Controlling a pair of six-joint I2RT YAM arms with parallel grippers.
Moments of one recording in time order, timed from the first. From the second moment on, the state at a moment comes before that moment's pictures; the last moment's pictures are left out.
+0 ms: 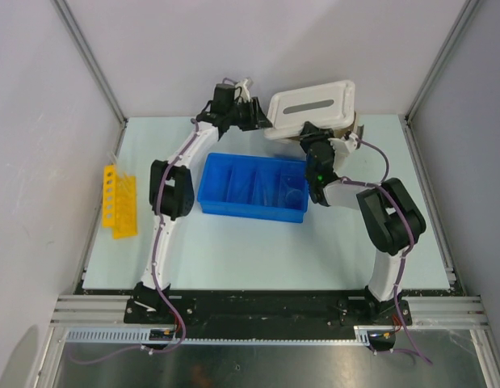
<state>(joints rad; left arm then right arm) -0.35 2.46 2.30 -0.35 0.55 -0.42 0.46 1.88 1.04 0.93 0.67 1.04</state>
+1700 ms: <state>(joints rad) -0.35 2.47 2.24 -0.19 0.61 -0.54 -0.11 1.67 1.23 0.16 -0.15 0.51</state>
